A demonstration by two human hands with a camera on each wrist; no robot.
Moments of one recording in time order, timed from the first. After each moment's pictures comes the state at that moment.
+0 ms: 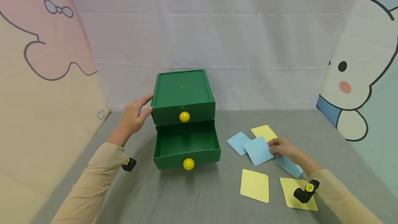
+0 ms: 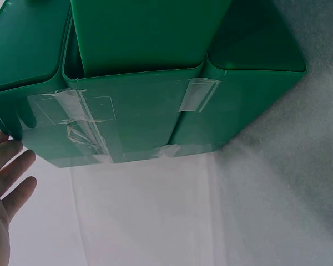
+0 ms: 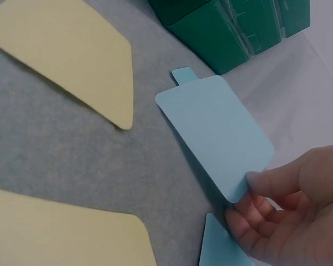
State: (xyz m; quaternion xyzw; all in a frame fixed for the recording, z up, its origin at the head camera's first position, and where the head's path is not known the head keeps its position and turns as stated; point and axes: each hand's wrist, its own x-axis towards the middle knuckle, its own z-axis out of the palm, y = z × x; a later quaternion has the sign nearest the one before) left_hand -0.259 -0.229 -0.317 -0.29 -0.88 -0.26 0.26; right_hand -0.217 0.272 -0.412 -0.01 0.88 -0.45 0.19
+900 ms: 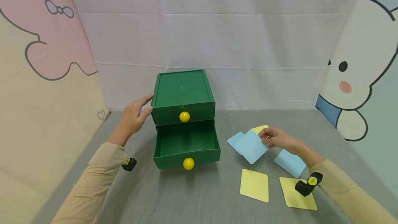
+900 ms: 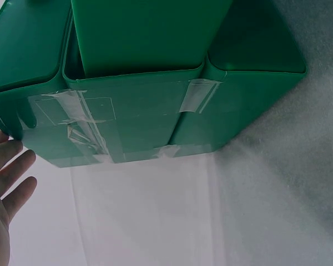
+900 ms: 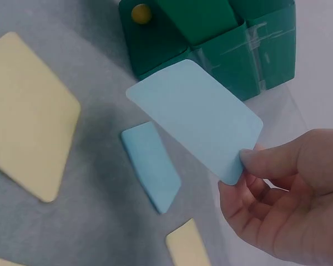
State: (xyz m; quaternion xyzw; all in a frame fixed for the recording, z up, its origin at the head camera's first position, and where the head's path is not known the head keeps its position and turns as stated) left_hand -0.259 -0.229 -0.317 -0.28 -0.88 -0.26 0.26; right_hand -0.223 0.254 -0.365 -0.14 0.85 -0.46 0.20
